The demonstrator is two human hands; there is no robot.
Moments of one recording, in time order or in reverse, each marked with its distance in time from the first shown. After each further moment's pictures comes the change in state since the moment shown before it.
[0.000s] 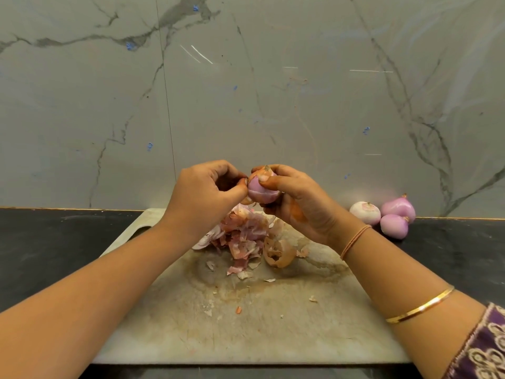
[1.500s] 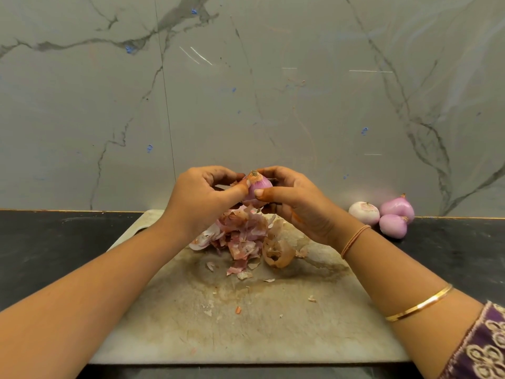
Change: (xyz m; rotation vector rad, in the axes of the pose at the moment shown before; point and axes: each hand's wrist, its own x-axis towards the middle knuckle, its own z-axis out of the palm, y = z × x) left_hand 0.003 0.000 0.000 -0.236 -0.056 -0.165; right_hand 0.001 0.001 -0.006 -0.205 -0.055 -0.060
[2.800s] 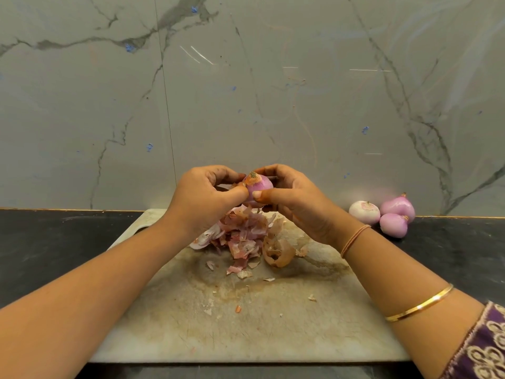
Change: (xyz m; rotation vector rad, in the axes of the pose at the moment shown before) left_hand -0.001 -0.001 0.001 0.040 -0.006 -0.036; right_hand 0.001 0.002 0.000 -0.104 0.026 -0.010
